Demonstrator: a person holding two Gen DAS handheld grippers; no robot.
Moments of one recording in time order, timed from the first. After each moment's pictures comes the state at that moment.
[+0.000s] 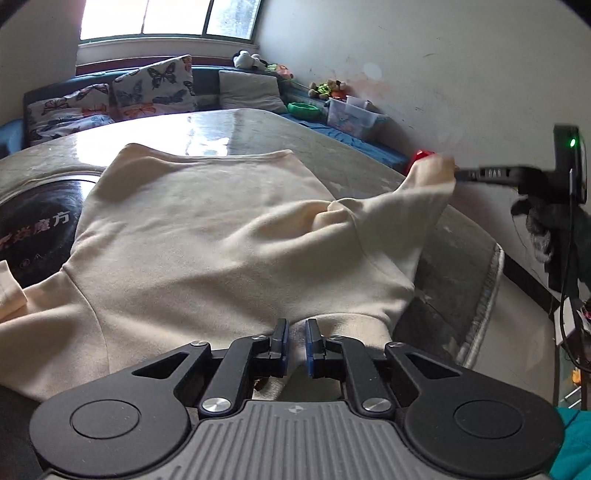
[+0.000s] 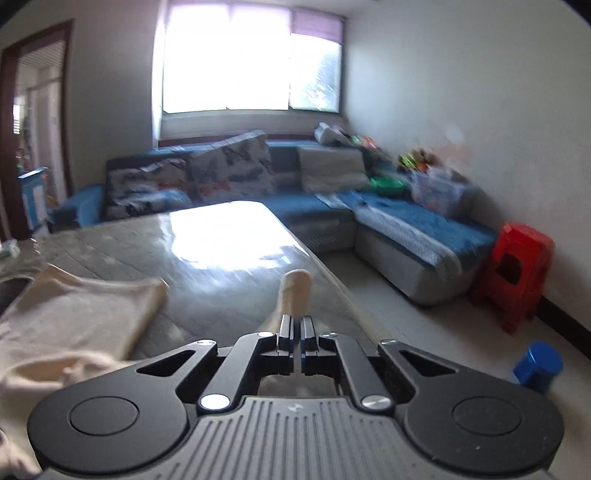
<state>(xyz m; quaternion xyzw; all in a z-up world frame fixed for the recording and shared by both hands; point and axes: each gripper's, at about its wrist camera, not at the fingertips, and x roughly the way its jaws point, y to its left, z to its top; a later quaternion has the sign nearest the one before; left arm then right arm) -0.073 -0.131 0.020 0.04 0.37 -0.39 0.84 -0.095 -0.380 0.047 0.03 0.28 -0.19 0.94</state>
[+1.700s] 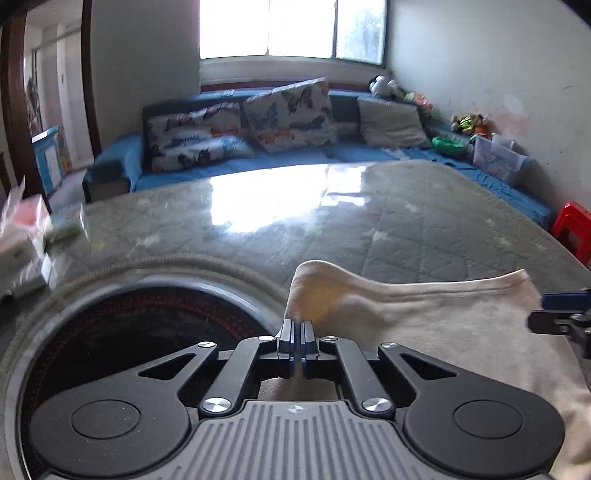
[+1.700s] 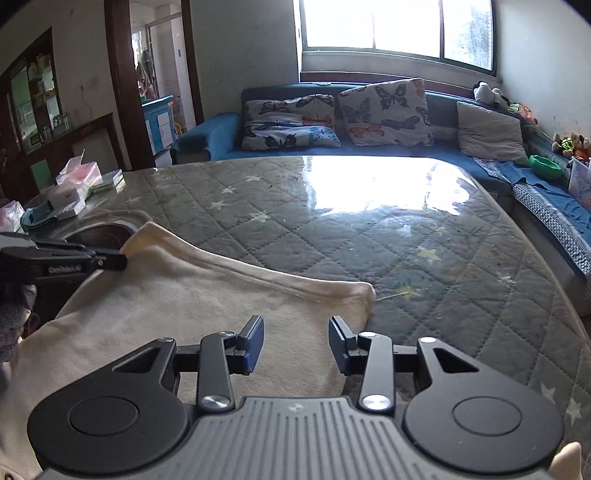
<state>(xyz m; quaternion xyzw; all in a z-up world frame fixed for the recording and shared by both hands) 0.125 -0.152 0.029 0.07 0.31 -0.18 0.93 0.093 -0.270 0.013 0.01 0.36 0.07 0.93</state>
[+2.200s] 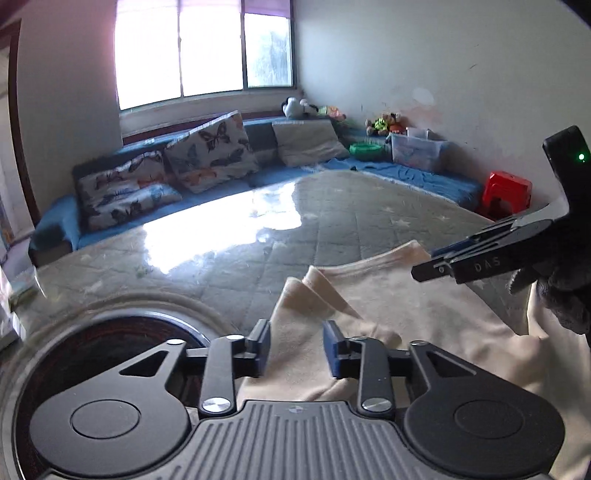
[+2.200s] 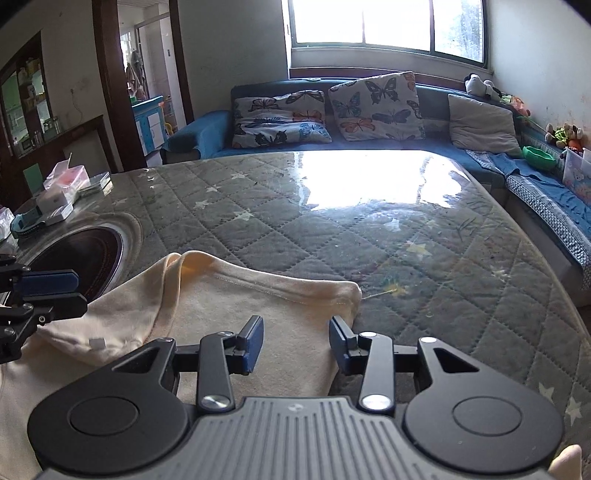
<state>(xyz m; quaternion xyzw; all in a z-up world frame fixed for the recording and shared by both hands) 0.070 -0.166 0.036 0.11 0.27 -0.30 0.91 0.100 -0.278 0.011 0.02 0.36 0.06 0.93</state>
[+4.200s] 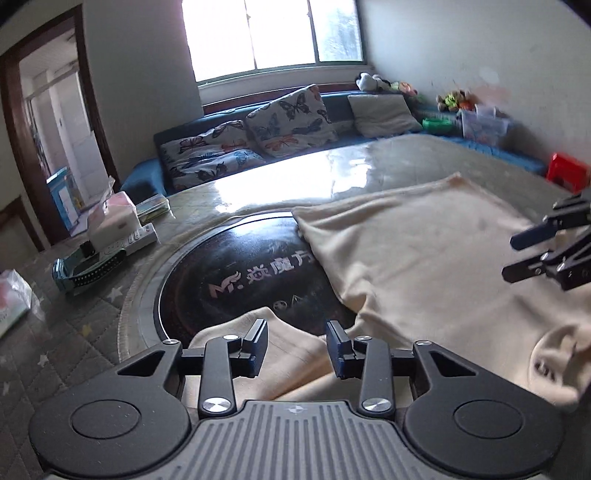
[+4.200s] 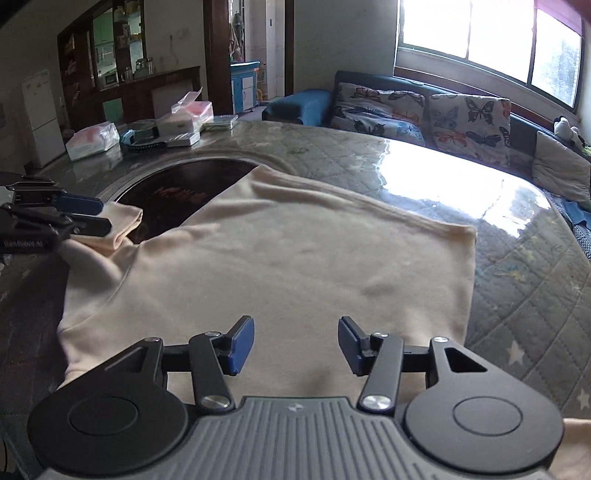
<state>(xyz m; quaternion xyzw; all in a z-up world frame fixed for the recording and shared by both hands) -0.009 -0.044 0.035 0.14 0.31 -0.17 0.93 0.011 -0.166 0.016 -0.08 0.37 0.19 0.90</state>
